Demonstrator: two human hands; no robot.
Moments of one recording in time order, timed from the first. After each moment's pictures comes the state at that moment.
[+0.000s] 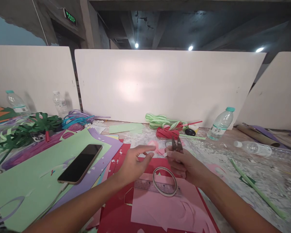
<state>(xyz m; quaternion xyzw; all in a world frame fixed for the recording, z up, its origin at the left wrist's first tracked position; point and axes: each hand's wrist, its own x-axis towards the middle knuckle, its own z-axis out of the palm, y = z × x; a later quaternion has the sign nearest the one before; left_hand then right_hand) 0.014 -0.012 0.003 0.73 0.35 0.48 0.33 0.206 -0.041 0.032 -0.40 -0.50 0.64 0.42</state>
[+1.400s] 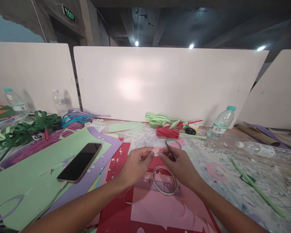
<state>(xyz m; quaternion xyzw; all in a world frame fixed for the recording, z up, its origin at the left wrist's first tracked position) 0.021 -0.021 0.010 0.72 0.32 0.44 0.44 0.186 -0.041 0.018 -0.55 -0.66 0.29 0.42</state>
